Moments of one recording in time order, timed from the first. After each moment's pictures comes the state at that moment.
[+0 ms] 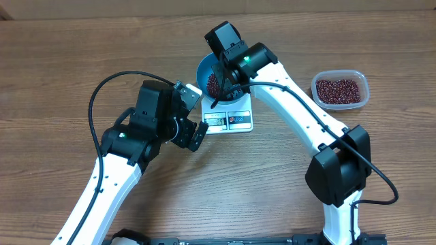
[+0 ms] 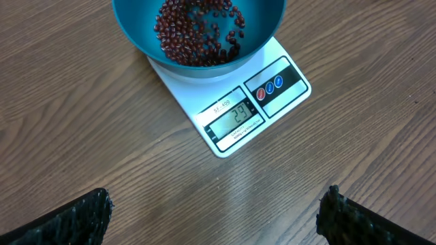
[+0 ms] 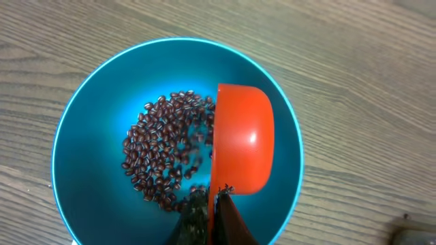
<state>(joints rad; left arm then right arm) -0.35 1.26 1.05 -0.71 0.16 0.17 0.59 2.08 1.95 -0.94 0.26 0.15</state>
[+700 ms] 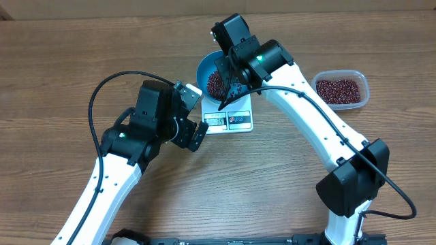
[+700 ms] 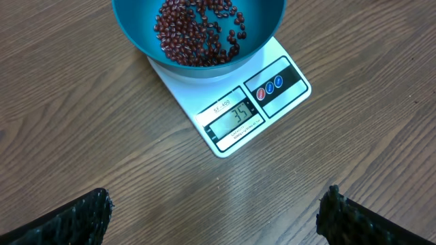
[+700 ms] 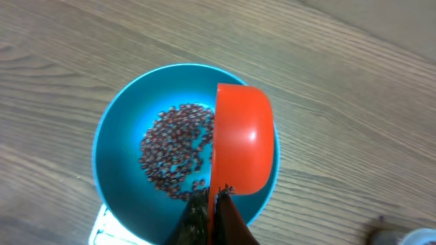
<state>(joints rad) -0.35 1.26 1.05 -0.71 0.16 0.17 0.59 1.98 1.96 -0.97 0.22 0.11</state>
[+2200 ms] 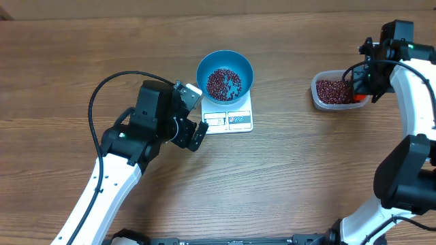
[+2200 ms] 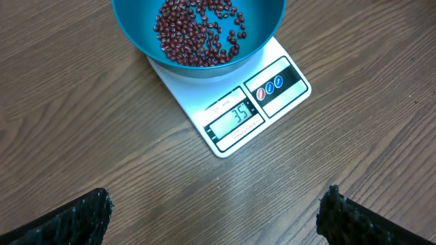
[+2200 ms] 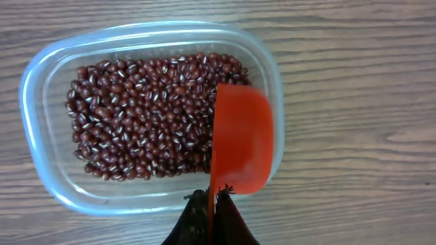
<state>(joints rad) -0.35 1.26 1.05 -0.71 0.16 0.17 -0.22 1.90 1.64 -1.06 0.04 -0.19</state>
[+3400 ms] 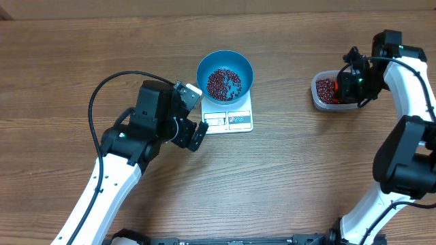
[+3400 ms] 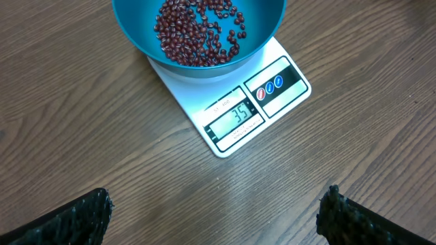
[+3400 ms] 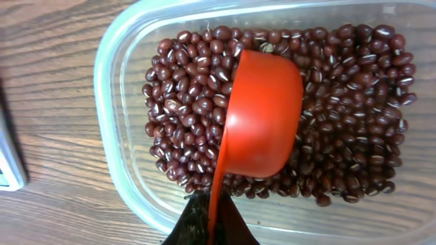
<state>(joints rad) -0.35 1.26 1.05 -0.71 0.16 0.17 -0.24 2.02 1.64 -1.10 -0.29 -0.22</state>
